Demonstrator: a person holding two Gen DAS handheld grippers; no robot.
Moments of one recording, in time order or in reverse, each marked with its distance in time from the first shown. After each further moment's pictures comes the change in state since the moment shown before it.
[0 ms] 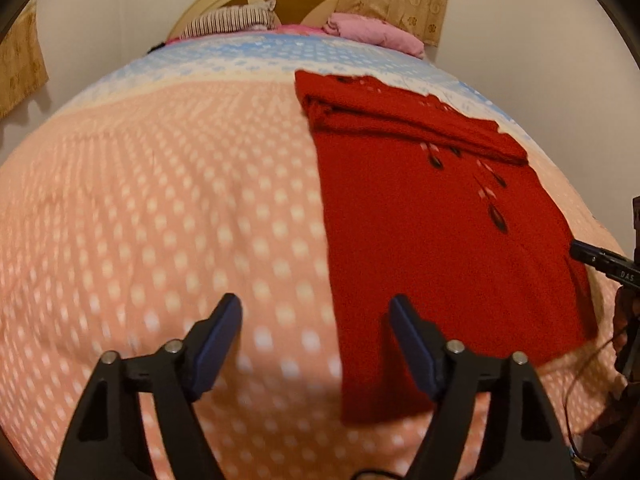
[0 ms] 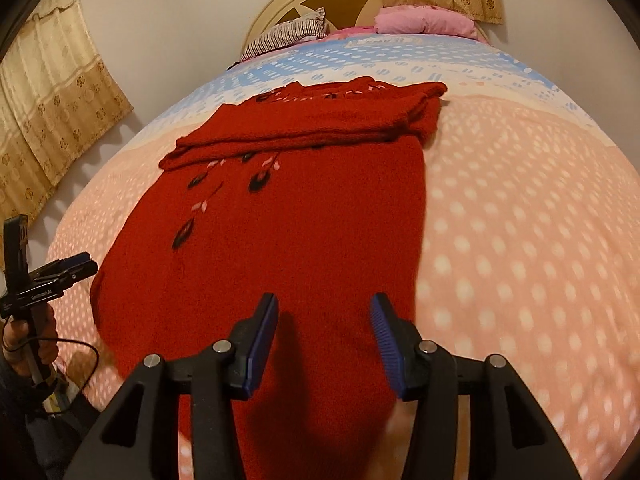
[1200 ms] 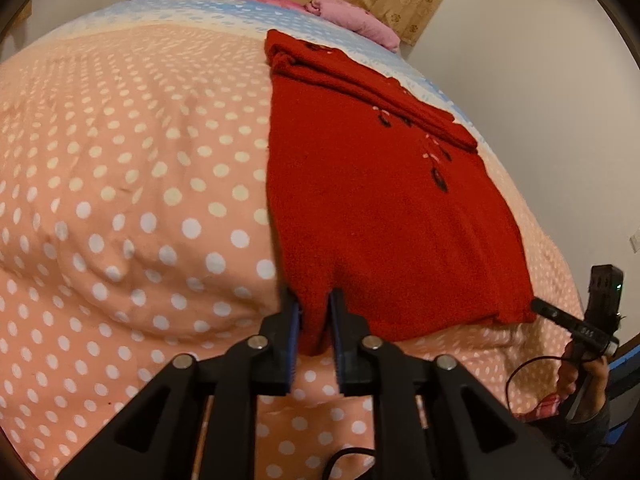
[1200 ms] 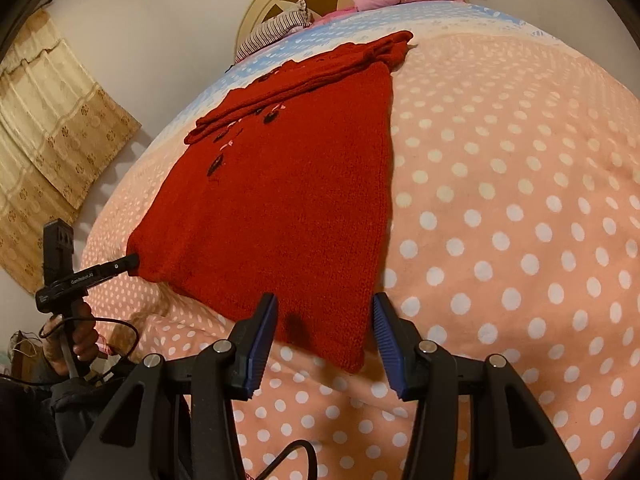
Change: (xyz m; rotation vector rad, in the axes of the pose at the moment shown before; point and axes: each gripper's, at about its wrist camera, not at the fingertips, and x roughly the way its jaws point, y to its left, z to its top) left arm 0.001 -0.003 -0.033 -0.114 0.071 -0.251; right arm -0.043 -0.009 -0.086 0.159 0.038 0.112
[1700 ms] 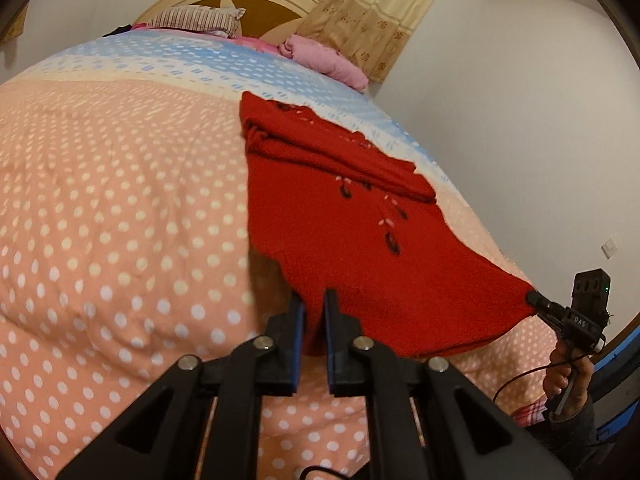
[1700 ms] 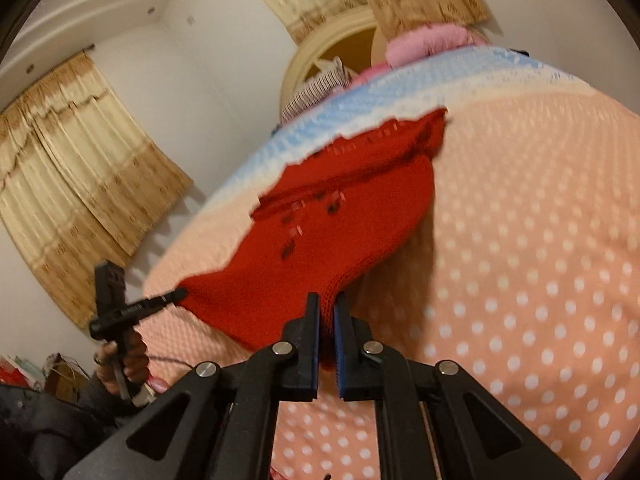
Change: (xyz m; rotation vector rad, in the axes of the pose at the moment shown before) left arm -0.052 -0.001 0.032 0.033 -0.149 -0.113; right arm -0.061 0.010 0.028 0.016 -0.239 0.205
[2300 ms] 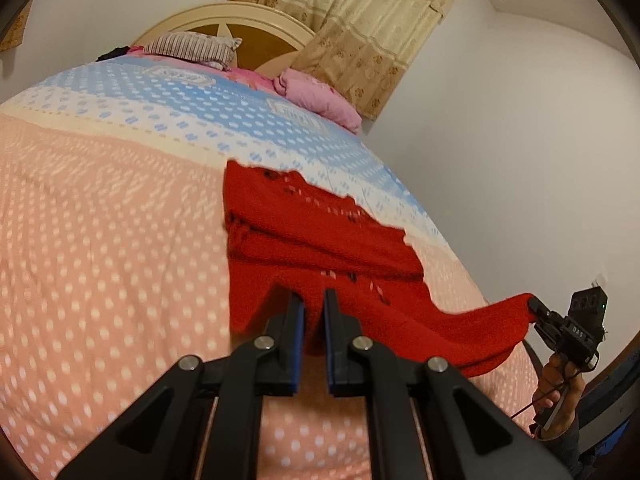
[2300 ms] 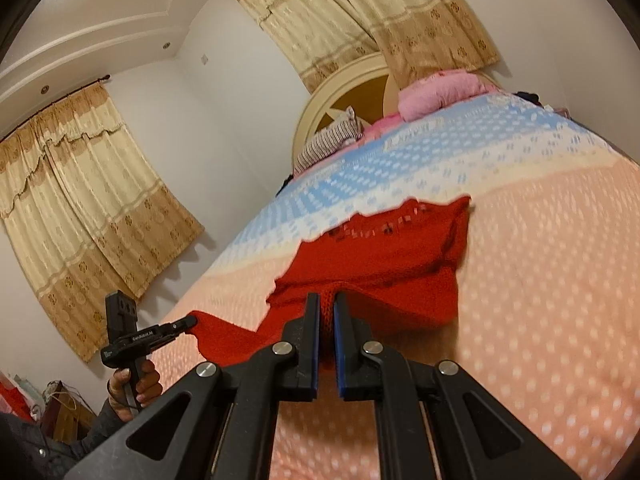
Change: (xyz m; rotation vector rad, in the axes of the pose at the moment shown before) left arm 0.003 -0.006 0.094 -0.026 -0.116 -0.035; right arm 0.003 0.016 0.097 -0.017 -0.158 0.033
